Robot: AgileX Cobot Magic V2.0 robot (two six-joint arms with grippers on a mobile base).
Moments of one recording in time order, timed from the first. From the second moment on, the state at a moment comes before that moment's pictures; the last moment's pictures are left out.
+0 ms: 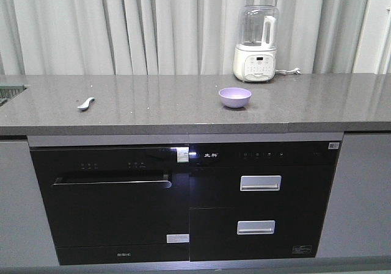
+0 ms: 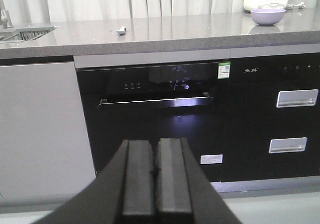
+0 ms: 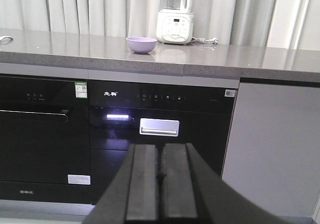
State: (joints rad) left arm -0.02 0.01 0.03 0.02 0.14 0.01; right arm 0.01 0.05 0.03 -0.08 0.02 0.02
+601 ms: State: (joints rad) left arm -0.02 0.01 0.03 0.02 0.14 0.01; right arm 0.01 0.05 0.03 -0.08 0.02 0.02
